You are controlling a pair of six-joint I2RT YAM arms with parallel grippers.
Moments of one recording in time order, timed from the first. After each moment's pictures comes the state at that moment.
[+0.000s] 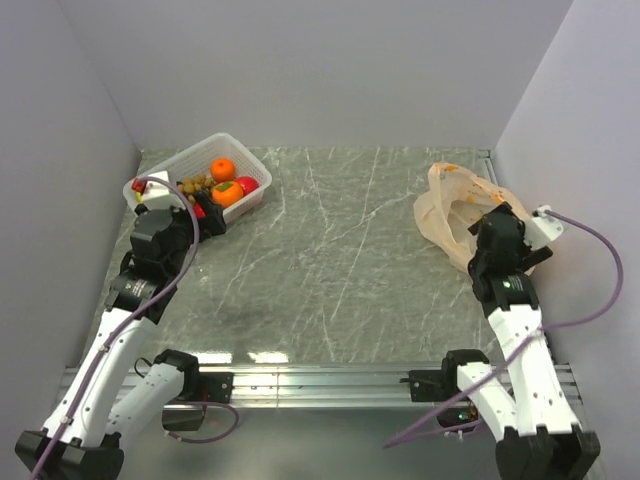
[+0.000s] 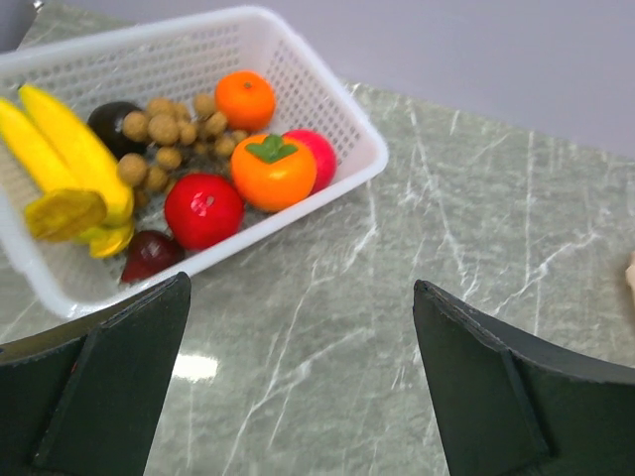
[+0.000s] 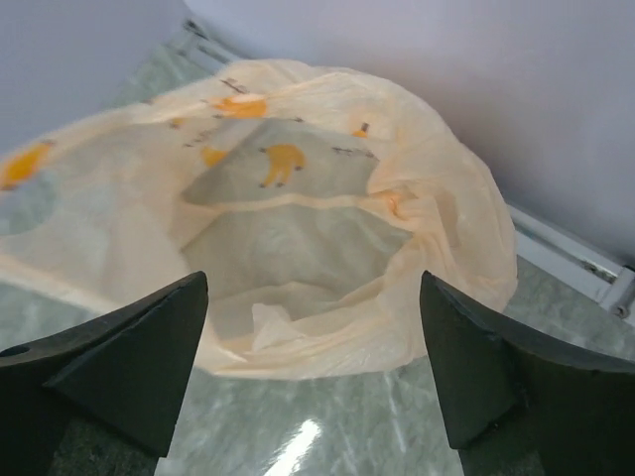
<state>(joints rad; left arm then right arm) -0.26 0.78 0.85 -0.28 -0.25 -0.35 0.02 0.81 0.78 -0.45 0.76 0.62</state>
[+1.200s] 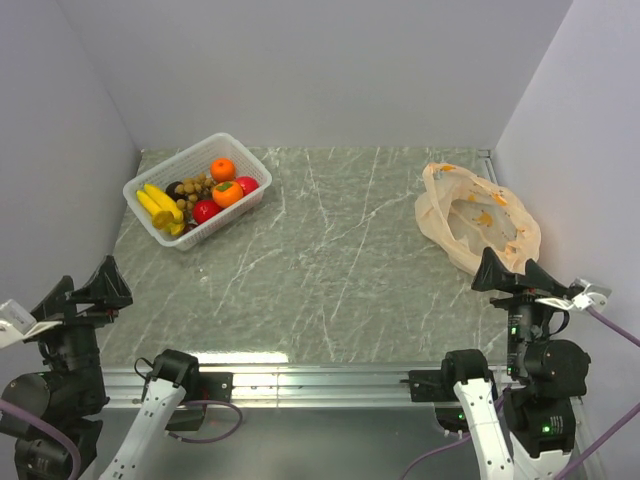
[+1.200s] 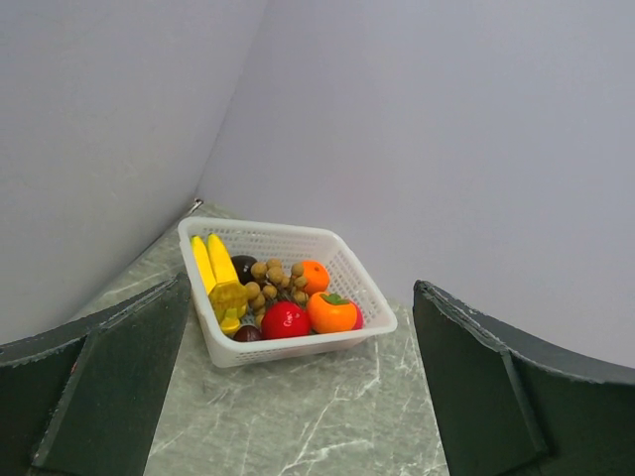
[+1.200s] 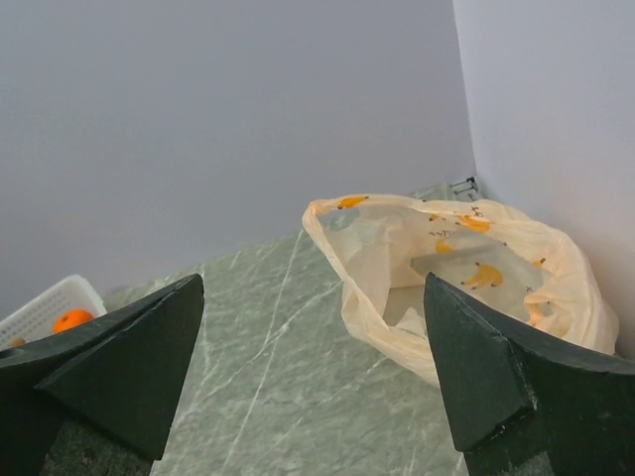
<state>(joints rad) -0.27 0.12 1.08 -0.65 -0.59 -0.33 0.08 0.09 0.84 -0.52 0.24 0.29</state>
